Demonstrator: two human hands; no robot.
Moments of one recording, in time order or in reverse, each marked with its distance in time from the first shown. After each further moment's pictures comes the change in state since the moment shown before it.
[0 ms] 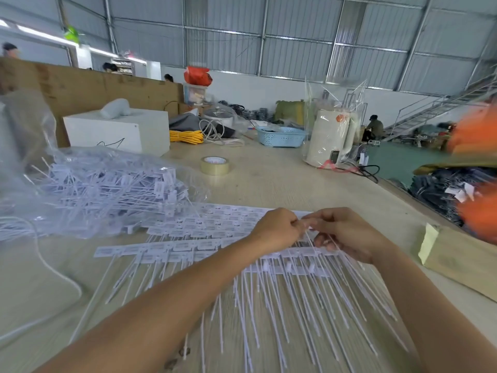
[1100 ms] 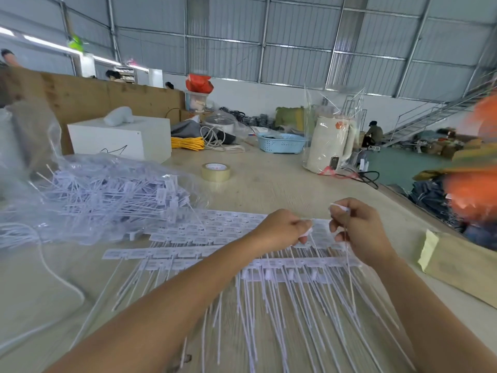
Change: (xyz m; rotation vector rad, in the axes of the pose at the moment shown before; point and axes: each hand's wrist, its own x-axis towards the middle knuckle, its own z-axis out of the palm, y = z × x) left_hand -0.002 0.008 -0.014 -0.189 -0.093 0.011; right_hand 0.004 0.005 -0.011 0.143 0.385 -0.258
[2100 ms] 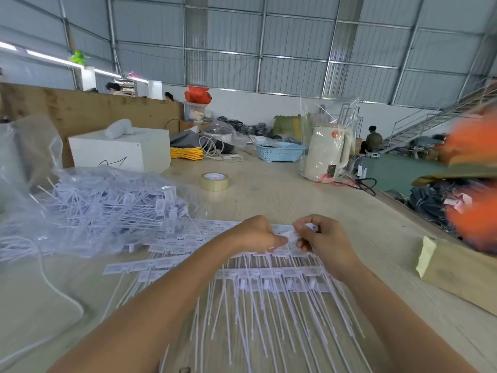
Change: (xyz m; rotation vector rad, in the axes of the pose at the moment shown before) left_hand -0.006 -0.012 -0.035 0.195 -0.067 -0.150; right_hand -0.016 -0.005 0.047 -0.034 -0.112 0.037
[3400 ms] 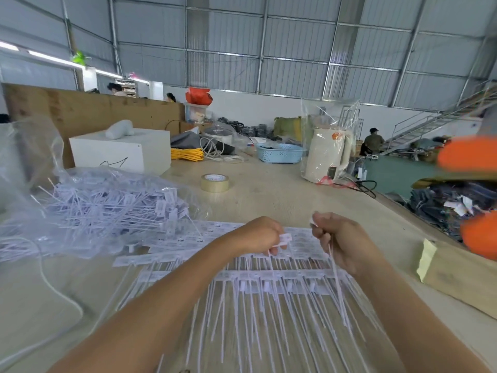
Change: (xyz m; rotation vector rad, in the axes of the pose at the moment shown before) left_hand -0.004 0.011 -0.001 -0.067 -0.051 0.060; right_hand 0.008 -0.016 -0.023 0.483 0.054 0.347
